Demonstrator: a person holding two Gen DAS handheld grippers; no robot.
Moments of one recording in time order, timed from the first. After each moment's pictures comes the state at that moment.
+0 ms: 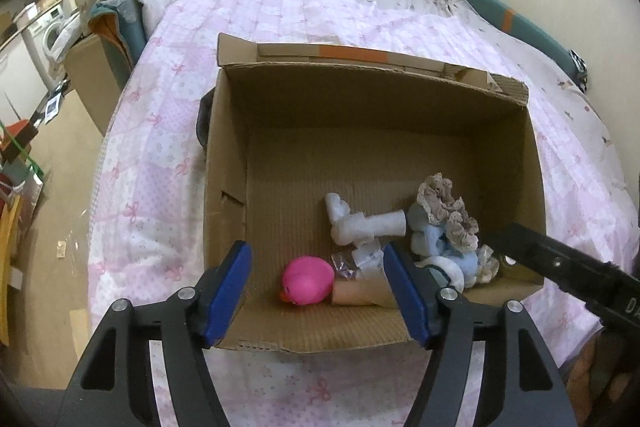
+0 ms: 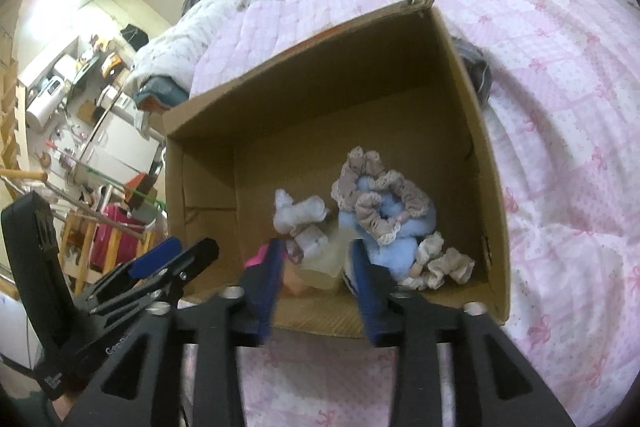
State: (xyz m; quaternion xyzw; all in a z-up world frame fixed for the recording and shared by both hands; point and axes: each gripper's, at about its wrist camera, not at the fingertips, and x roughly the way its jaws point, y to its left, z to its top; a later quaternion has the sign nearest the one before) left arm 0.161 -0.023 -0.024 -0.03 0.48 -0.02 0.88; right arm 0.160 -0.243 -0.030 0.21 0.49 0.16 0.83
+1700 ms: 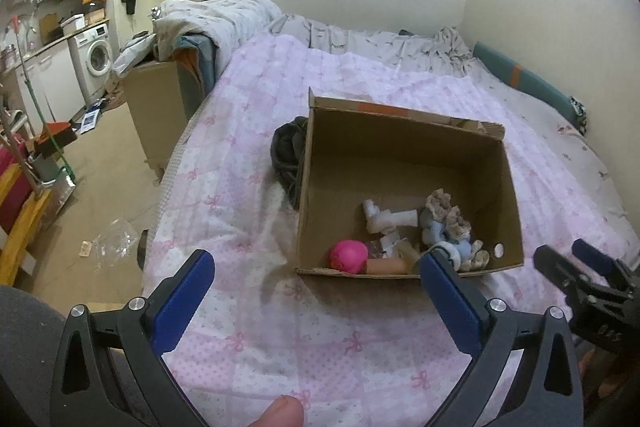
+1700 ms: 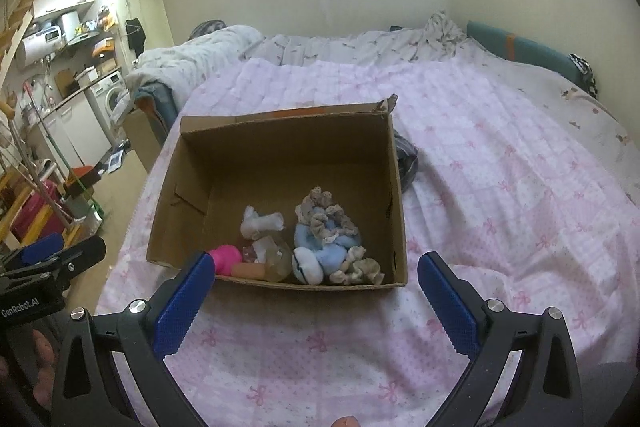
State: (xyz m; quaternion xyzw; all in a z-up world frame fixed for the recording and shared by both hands) left arm 0.041 0.011 0.027 -0.05 0.37 0.03 0.93; right arm 0.057 -0.234 0.024 0.04 0.36 0.08 0.93
